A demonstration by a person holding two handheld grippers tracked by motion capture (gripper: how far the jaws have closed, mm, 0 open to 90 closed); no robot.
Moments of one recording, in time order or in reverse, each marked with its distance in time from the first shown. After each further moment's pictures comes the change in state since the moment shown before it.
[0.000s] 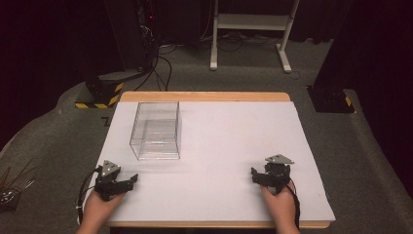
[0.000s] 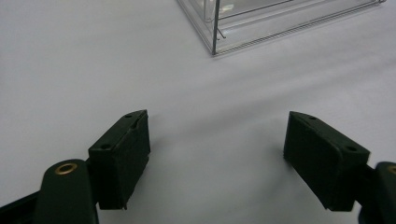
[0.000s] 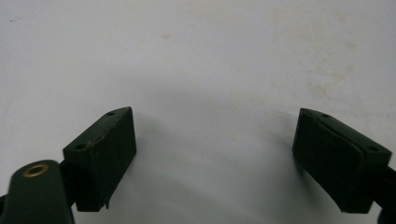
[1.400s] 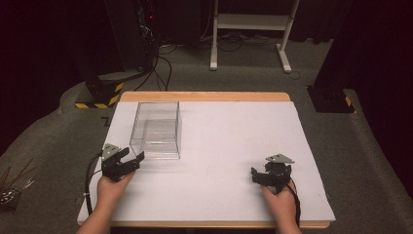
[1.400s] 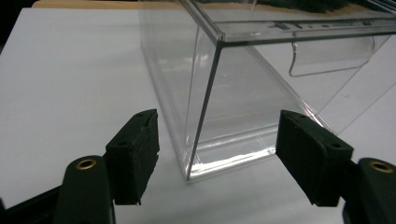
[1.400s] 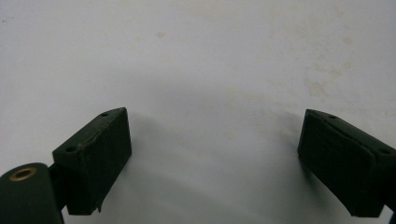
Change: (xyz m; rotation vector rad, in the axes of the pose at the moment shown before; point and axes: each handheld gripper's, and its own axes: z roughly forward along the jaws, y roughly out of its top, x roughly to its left) left arm -0.005 0.047 0.007 -0.222 -0.043 -0.142; right arm -0.001 0.001 0.001 0.013 -0.004 0.018
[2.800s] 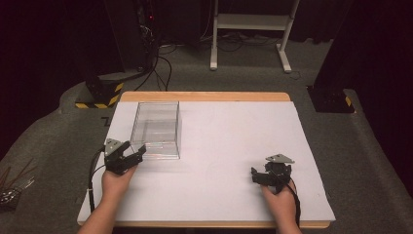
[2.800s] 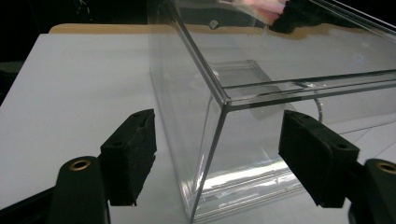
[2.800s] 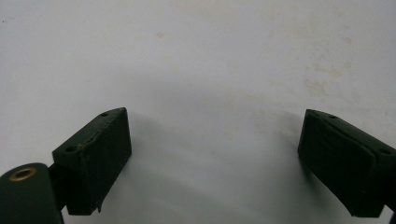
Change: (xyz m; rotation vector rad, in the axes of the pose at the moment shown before) left arm -0.005 0.014 0.017 -0.072 0.058 -0.011; right arm 0.000 0.000 0.000 0.000 0.000 0.000
